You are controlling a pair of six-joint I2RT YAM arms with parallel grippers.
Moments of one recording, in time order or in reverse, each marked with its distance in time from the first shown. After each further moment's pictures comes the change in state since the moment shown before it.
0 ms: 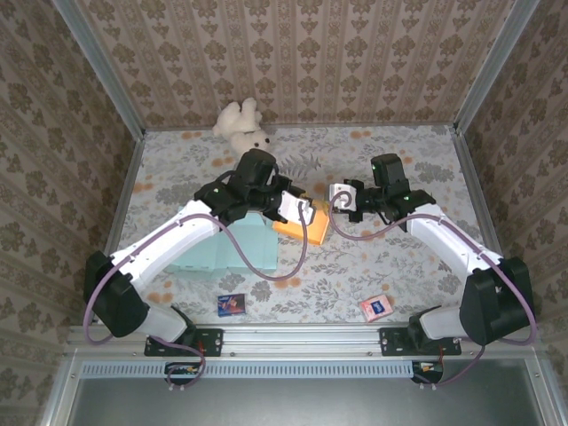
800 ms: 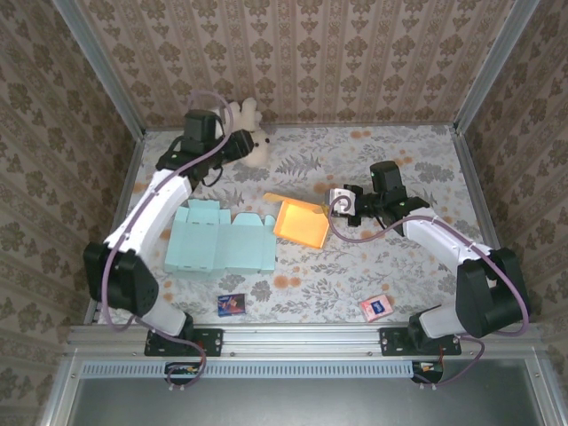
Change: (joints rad) left arm 0.412 0.137 0.175 -0.036 -0.269 -1.853; right arm -0.023 0.043 -0.096 0.138 -0.011 0.021
